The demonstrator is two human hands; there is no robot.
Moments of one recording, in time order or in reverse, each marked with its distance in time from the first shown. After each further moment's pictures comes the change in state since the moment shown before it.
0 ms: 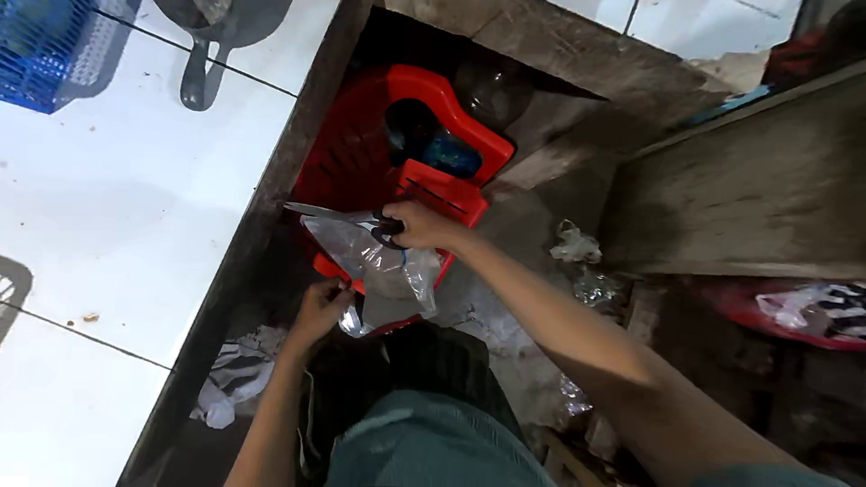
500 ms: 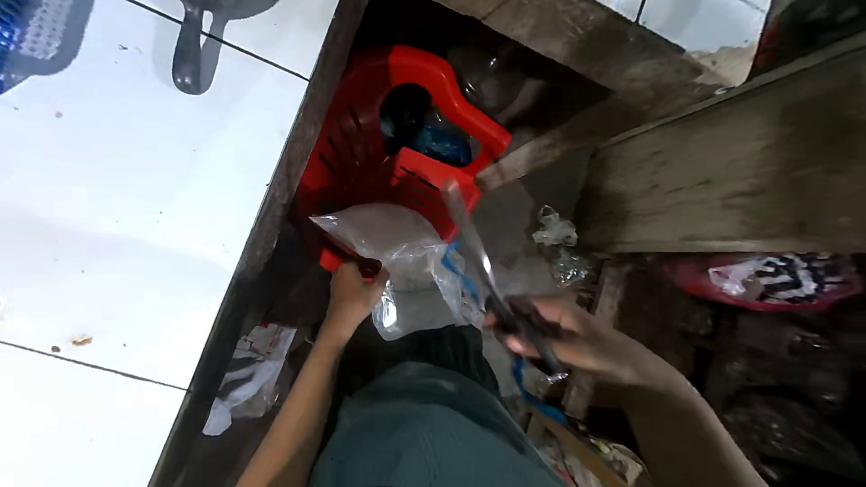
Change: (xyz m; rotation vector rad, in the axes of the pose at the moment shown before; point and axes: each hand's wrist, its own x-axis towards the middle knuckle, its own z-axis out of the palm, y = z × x) left_hand 0.029 0.043 0.009 0.116 -0.001 -0.220; right_hand -0.206 -0.059 0.026 0.679 0.050 0.287
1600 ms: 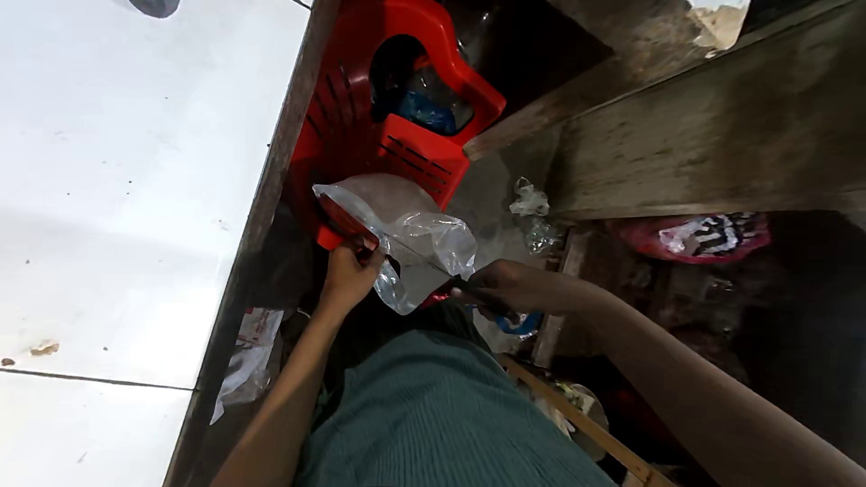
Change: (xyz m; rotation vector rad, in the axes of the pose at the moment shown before) left_hand 0.016 -0.050 -0.011 -0.193 -0.086 0.213; right_hand 0.076 -0.024 0.035 -0.296 -0.144 0.562
